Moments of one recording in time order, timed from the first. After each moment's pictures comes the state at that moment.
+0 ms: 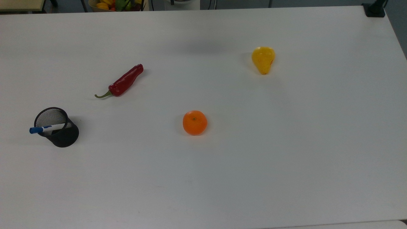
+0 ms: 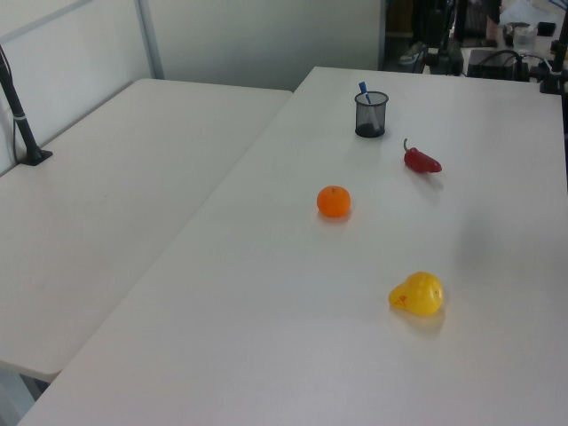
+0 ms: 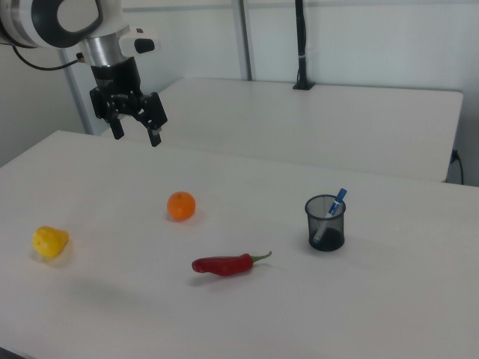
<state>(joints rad) 0.04 -0.02 -0.01 -1.61 0.00 1.64 -0.04</state>
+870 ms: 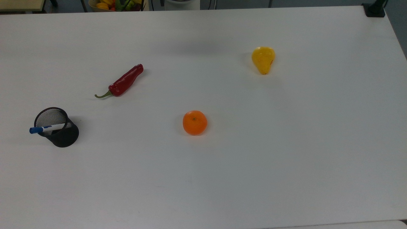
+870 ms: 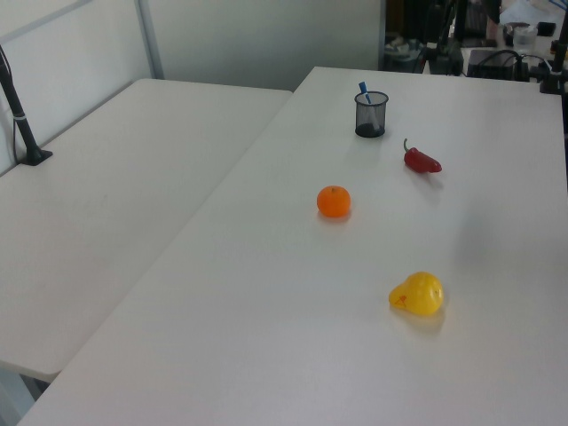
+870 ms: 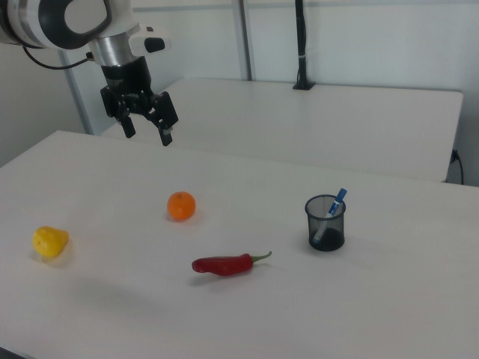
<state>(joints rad) 0.04 -0.02 -0.05 -1.61 0.00 1.67 -0.05</state>
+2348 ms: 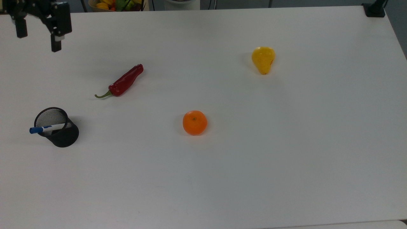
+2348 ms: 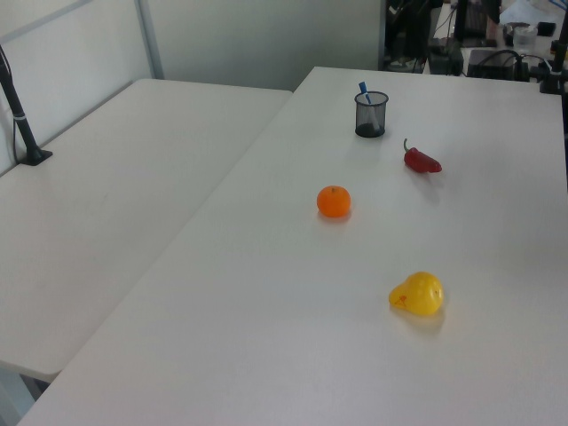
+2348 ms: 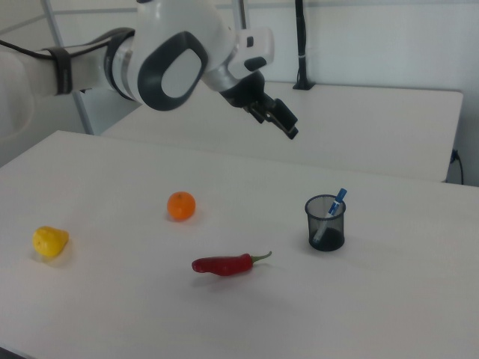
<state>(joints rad) -0.05 0.14 -0.25 -1.64 0.00 2.36 0.08</state>
